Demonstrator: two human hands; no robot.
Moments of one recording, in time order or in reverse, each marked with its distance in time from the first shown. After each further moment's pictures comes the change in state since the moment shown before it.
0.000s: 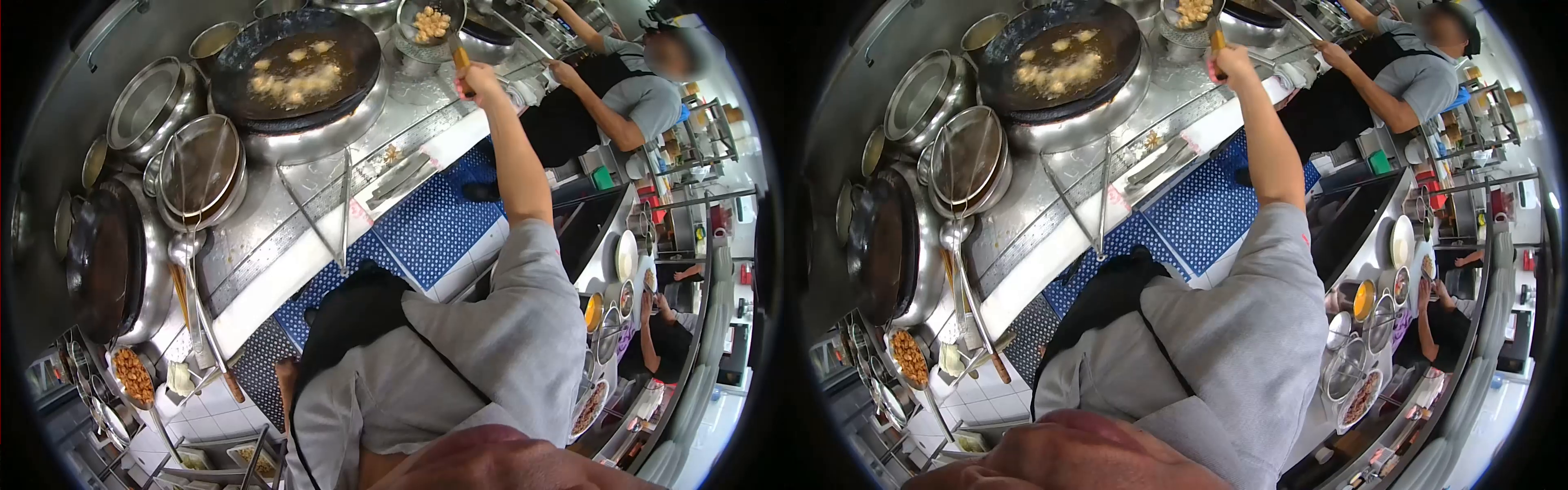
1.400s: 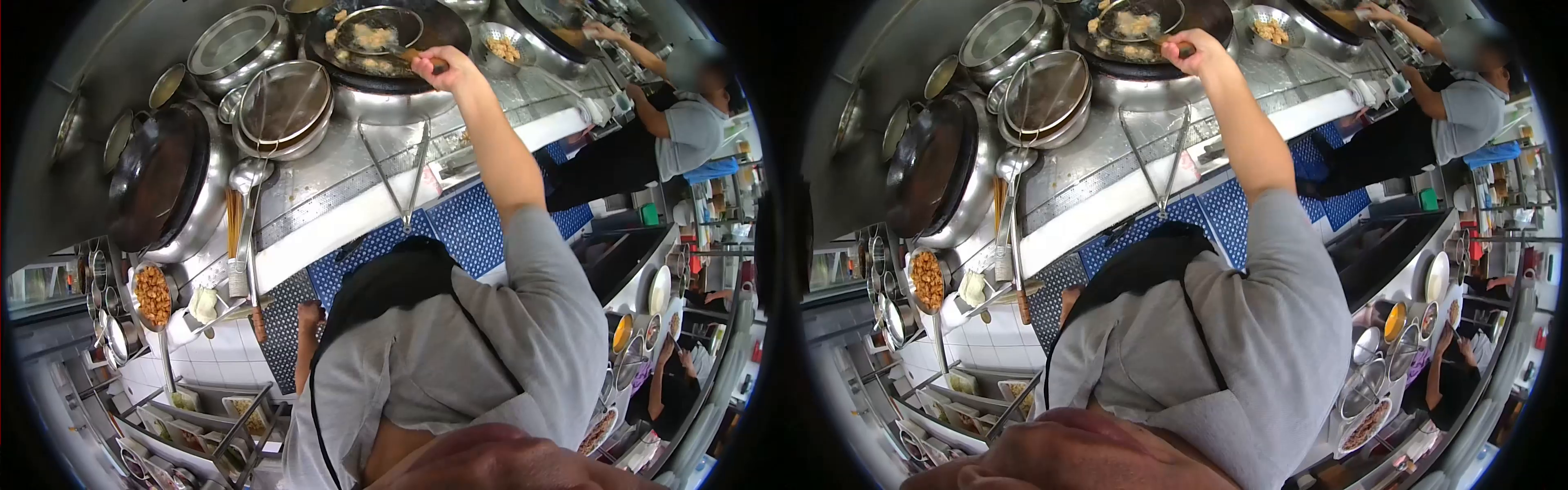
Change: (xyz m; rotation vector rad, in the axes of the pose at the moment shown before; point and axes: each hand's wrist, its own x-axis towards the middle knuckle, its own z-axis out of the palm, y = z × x) left_hand 0.044 0.024 -0.059 -0.670 -0.137 -0.657; right_hand -0.053 -0.022 0.223 0.789 -0.643 0.695
